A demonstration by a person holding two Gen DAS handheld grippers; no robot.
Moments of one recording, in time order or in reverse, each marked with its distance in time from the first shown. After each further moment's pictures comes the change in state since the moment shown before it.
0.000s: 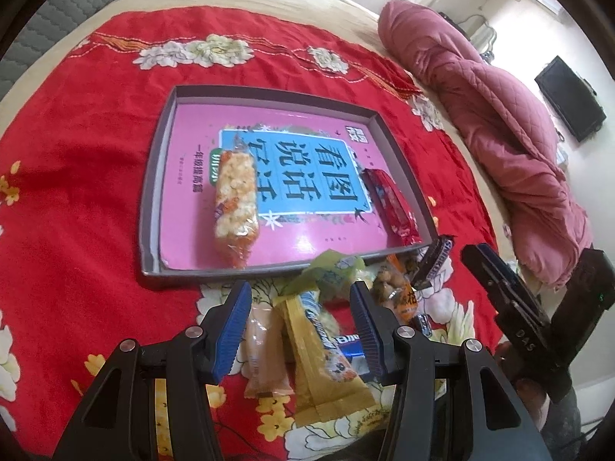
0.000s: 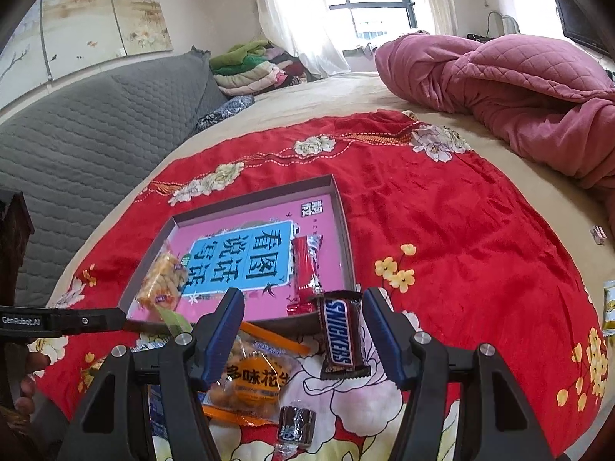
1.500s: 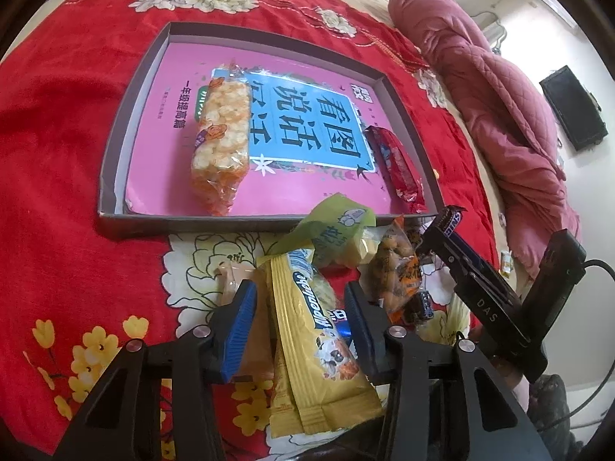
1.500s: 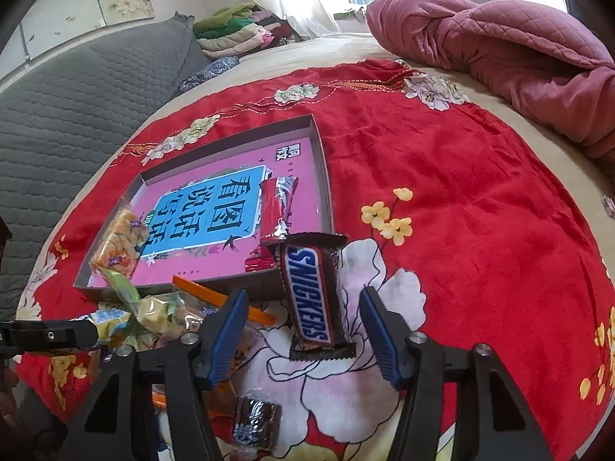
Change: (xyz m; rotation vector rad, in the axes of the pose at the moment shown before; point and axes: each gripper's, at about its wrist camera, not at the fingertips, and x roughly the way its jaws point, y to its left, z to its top) left arm 0.034 0.010 -0.020 -0.081 0.108 -0.064; right arm 0.047 -0.021 -0.022 0.005 0.144 -0.039
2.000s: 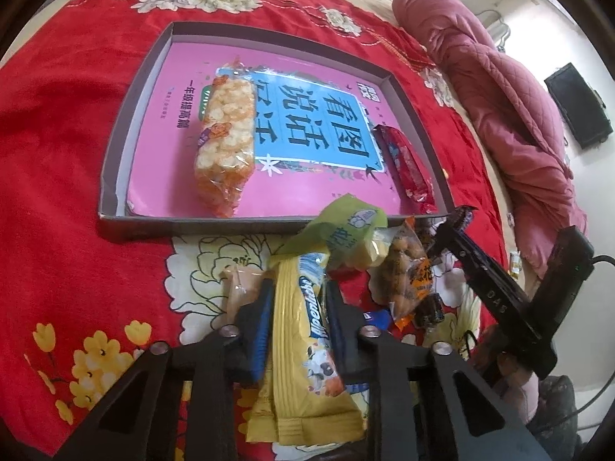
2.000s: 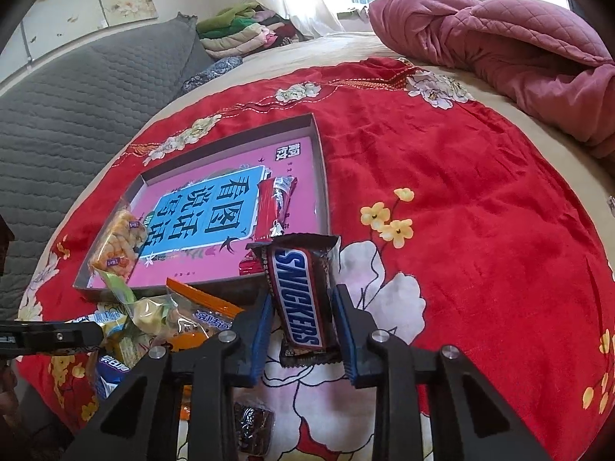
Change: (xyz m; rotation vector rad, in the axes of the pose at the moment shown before) left arm 0.006 0.001 0.000 0.007 -0.008 0.030; right arm 0.003 -0.005 0.001 0.004 0.000 0.022
